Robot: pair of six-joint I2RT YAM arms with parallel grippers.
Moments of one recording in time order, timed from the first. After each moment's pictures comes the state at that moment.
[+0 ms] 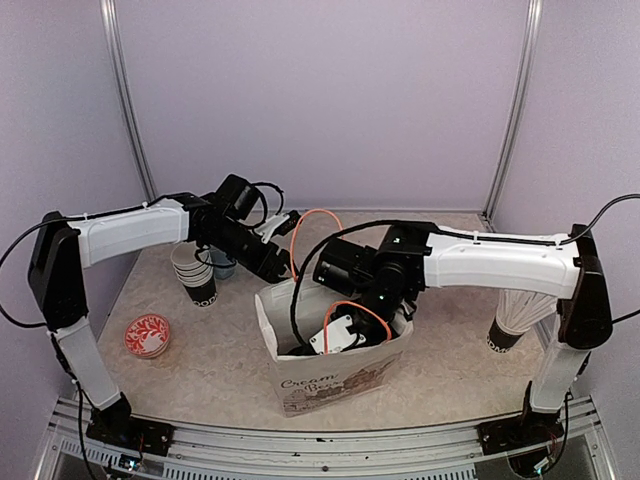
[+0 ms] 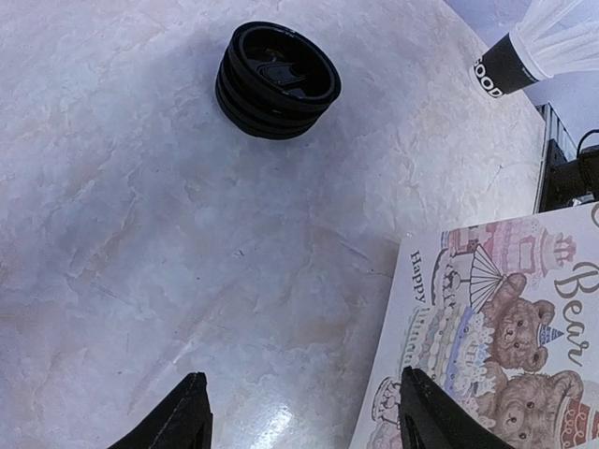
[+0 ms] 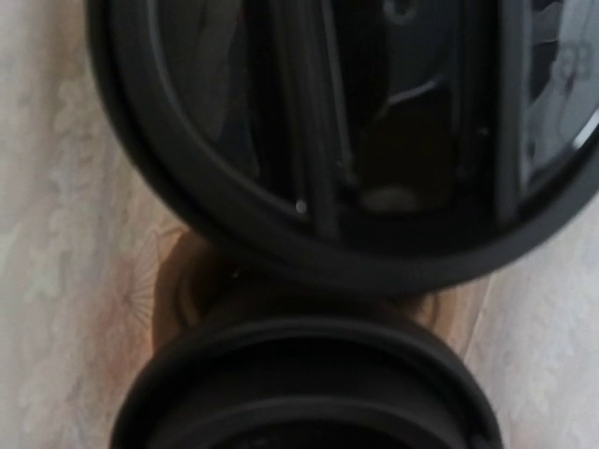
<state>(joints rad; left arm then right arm) -0.62 1.78 1.42 -0.61 0.49 0.04 1.15 1.82 1.59 -1.15 -0.03 -0.92</state>
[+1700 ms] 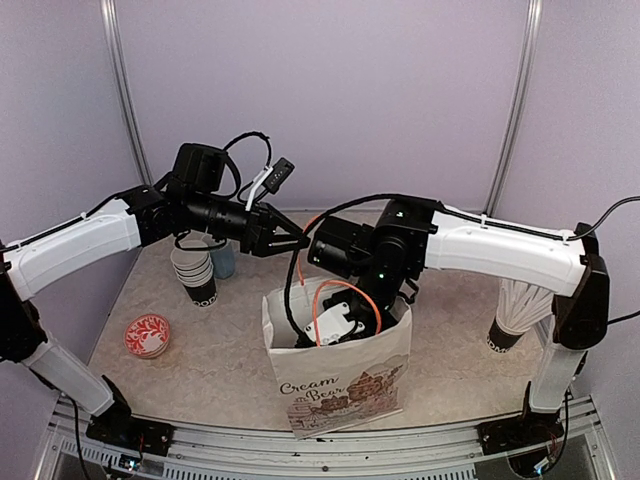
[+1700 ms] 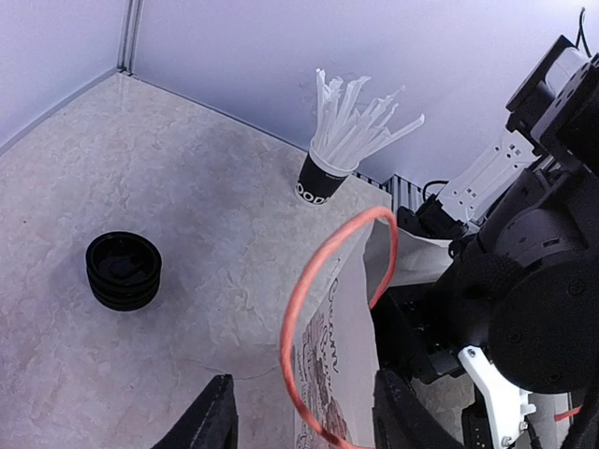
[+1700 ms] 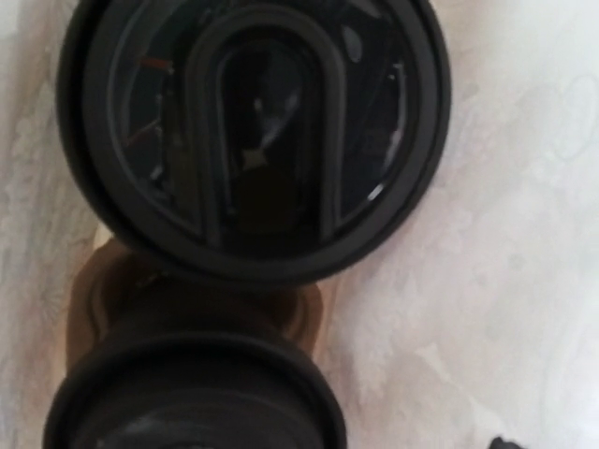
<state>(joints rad) -0.70 1.48 1.35 -0.35 0.71 -0.06 1.16 1.84 1.77 -1.30 -0.11 -0.94</state>
